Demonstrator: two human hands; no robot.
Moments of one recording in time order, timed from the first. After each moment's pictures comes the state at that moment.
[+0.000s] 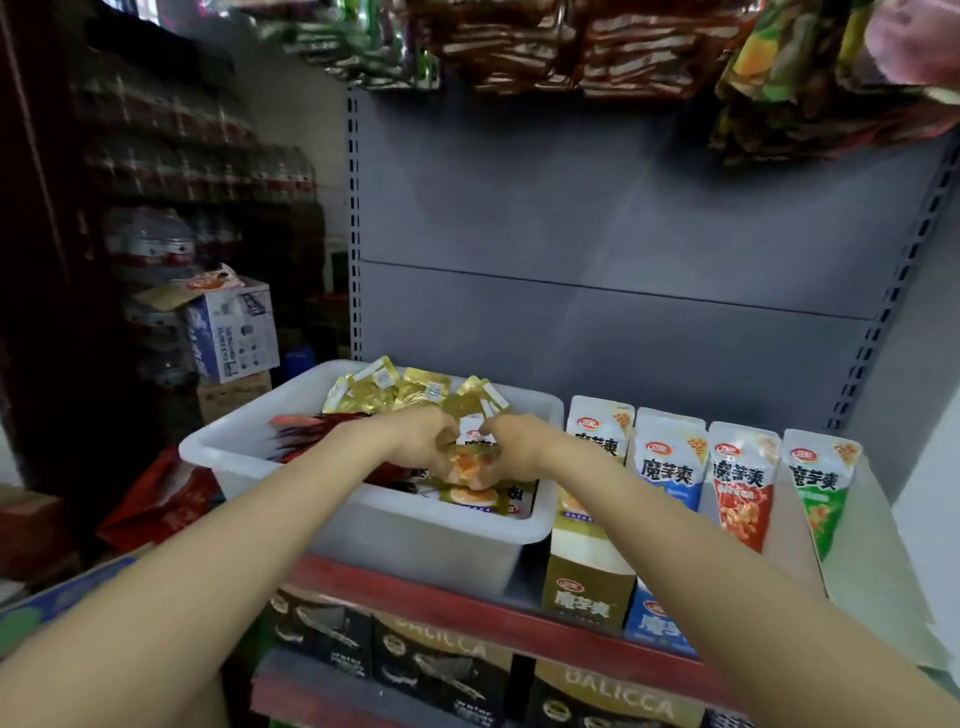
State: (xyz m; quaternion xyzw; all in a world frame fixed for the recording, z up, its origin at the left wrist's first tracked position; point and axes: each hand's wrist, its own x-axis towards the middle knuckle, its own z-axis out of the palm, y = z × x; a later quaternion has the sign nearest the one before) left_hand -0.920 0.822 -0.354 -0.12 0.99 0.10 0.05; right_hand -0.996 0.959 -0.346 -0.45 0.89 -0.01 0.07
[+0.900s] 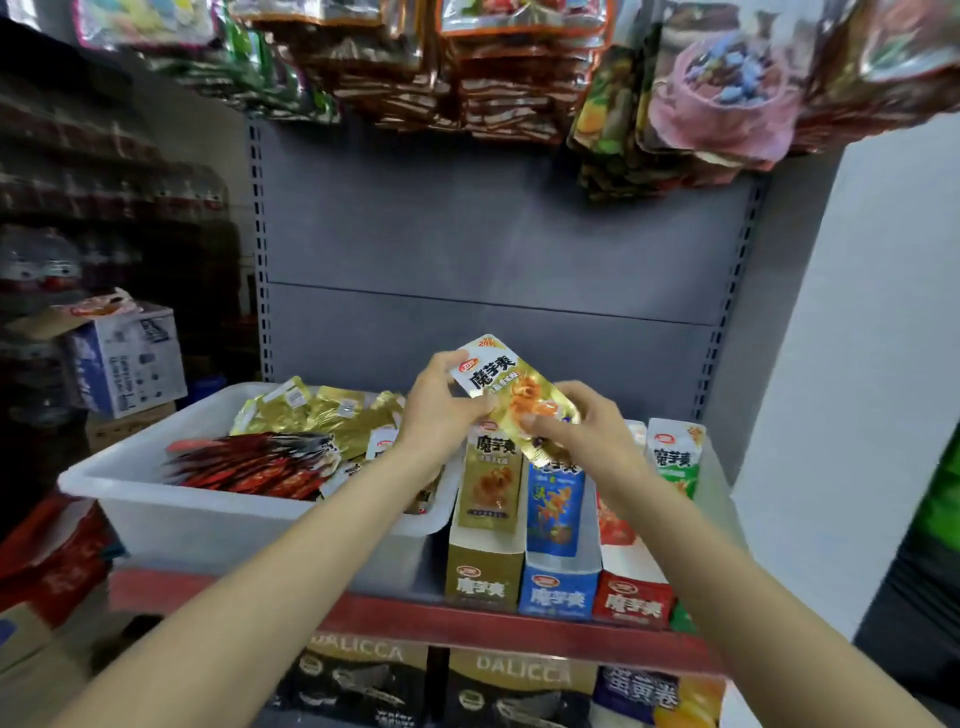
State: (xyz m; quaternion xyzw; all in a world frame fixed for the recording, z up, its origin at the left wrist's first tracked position) left_hand -0.941 0.965 -0.328 -0.09 0.75 0.55 -0.34; right_hand -0.995 1.115 -0.331 -0.30 0.72 -0.63 0.02
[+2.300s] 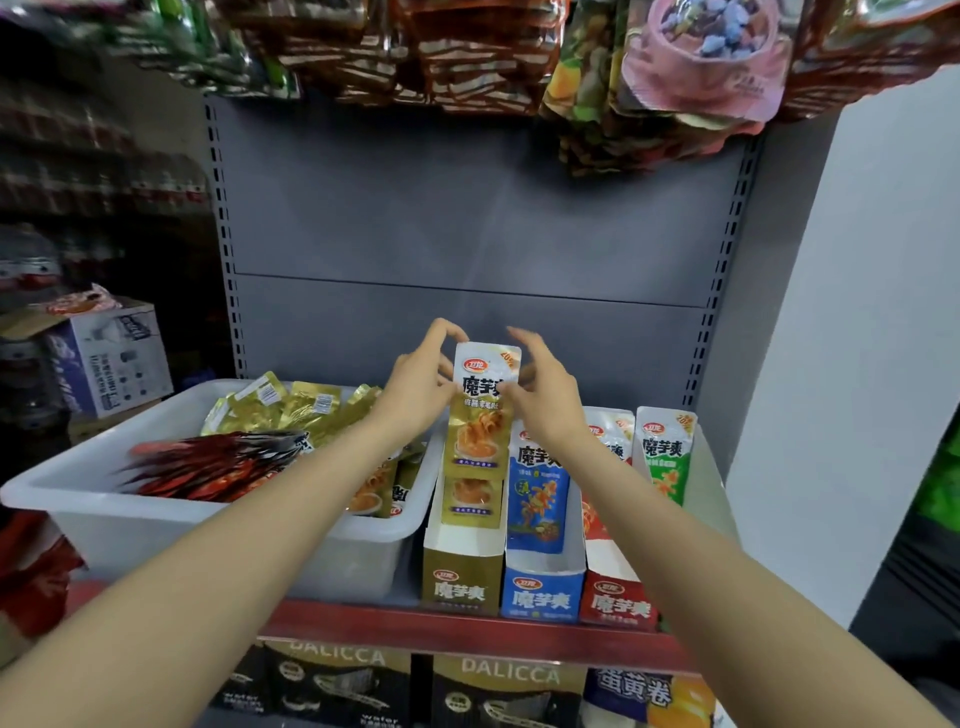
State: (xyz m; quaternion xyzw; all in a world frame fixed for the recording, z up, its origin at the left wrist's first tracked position) left_hand -0.980 0.938 -0.325 -0.04 0.88 0.35 -0.31; right_hand -1.044 1.077 -0.331 -0.32 0.80 -0.50 -0.12
